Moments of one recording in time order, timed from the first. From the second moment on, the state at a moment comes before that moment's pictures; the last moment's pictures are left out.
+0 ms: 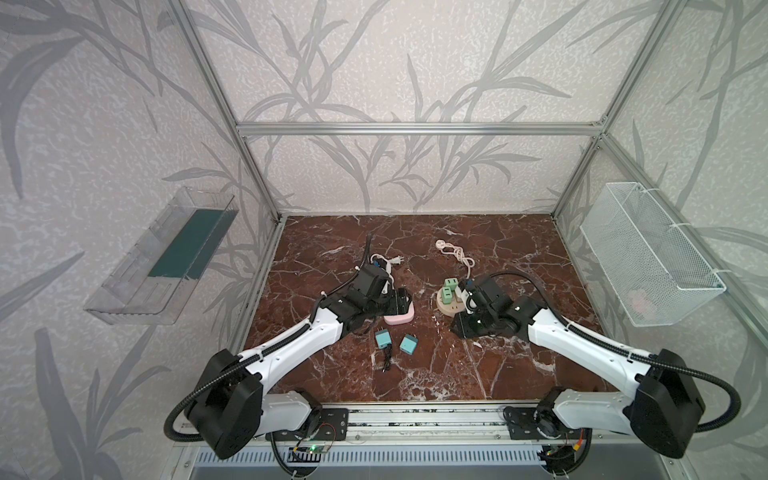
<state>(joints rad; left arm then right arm) -0.61 1.27 0.82 -0.32 0.08 -0.60 0.70 1.28 0.84 -0.61 -0.18 0.52</state>
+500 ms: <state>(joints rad) -0.77 1.26 0.79 -0.43 0.03 -0.58 0.72 1.34 0.83 -0.50 -0.20 0.54</state>
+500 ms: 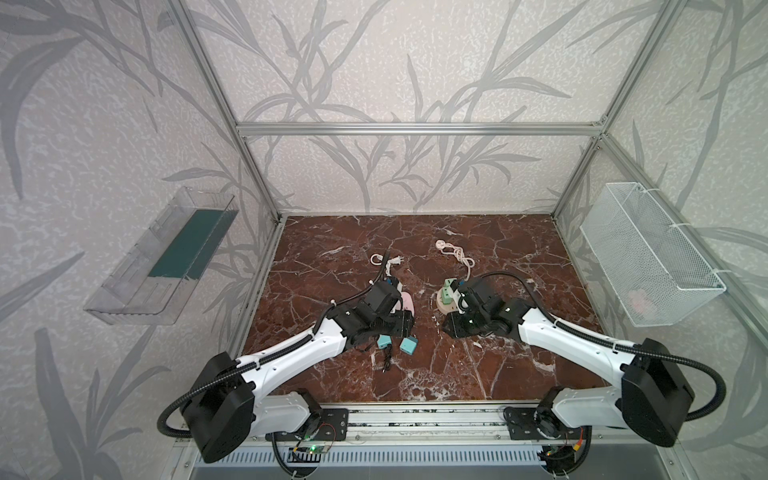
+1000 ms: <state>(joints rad) -0.85 1.47 0.88 -0.49 0.04 -0.57 0.72 1.33 0.80 -0.49 -0.19 0.55</state>
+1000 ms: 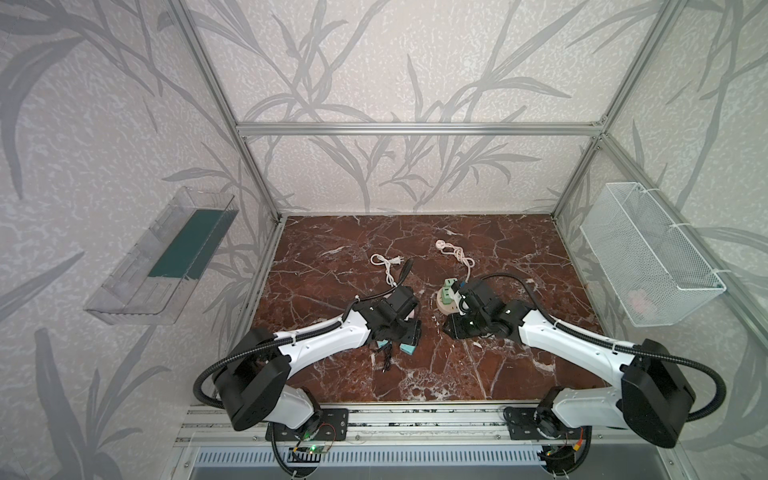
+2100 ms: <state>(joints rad) -0.87 1.83 1.25 -0.92 0.01 -0.38 0.72 1.31 0.78 -0.48 -0.18 0.55</state>
